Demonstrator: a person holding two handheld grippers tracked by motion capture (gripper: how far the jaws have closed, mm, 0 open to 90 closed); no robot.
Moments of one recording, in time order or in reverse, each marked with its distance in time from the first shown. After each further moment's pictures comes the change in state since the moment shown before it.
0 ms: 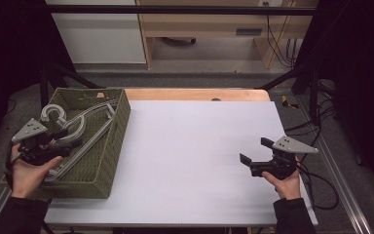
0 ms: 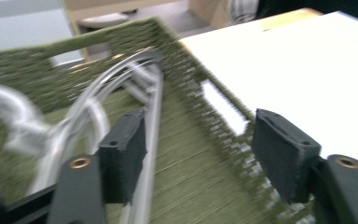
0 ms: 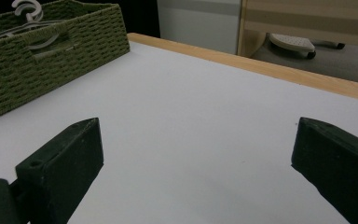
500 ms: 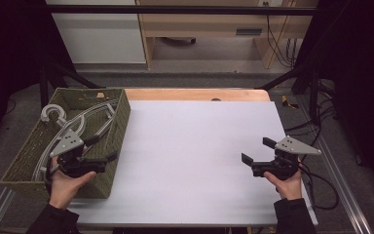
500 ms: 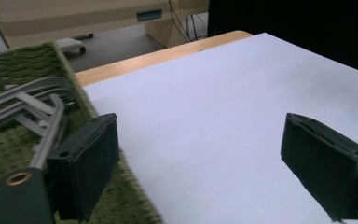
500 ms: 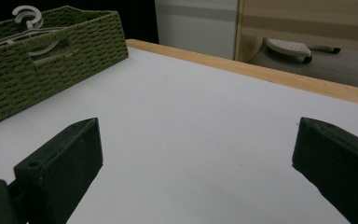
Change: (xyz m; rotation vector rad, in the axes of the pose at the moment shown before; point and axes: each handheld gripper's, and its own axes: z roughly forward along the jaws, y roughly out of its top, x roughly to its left) left arm -0.077 -0.009 0.031 -0.069 -0.148 0.044; right arm -0.001 -0.001 -0.004 -0.023 -0.007 0.009
